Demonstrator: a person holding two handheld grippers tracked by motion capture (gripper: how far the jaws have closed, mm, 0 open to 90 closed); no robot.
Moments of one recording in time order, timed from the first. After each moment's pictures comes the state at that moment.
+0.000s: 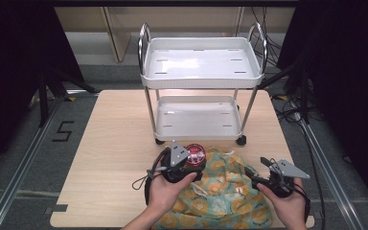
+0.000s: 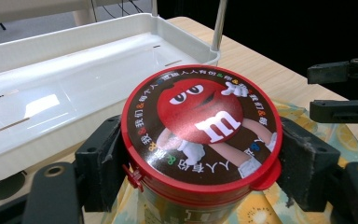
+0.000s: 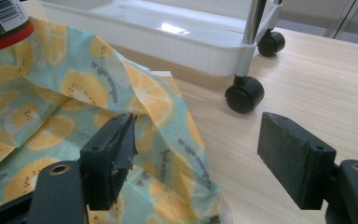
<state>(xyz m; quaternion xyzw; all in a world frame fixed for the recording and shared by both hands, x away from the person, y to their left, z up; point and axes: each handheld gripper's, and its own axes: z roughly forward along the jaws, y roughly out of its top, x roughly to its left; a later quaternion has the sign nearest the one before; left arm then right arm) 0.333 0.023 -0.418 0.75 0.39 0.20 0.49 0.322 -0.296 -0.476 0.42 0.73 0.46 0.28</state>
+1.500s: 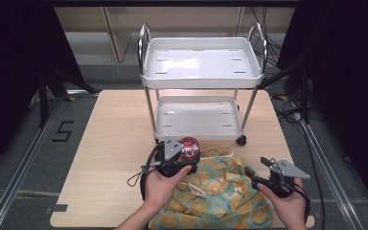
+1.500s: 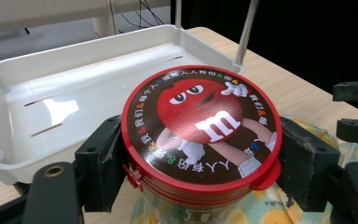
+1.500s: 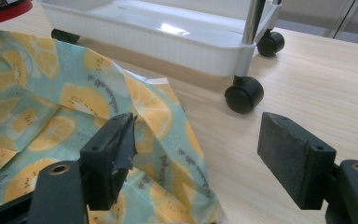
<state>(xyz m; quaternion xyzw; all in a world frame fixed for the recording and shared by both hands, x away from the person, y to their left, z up) 0.343 0.036 -0.409 0.73 0.41 0.23 0.50 0.321 -0.297 -0.475 0.42 0.73 0.46 0.28</state>
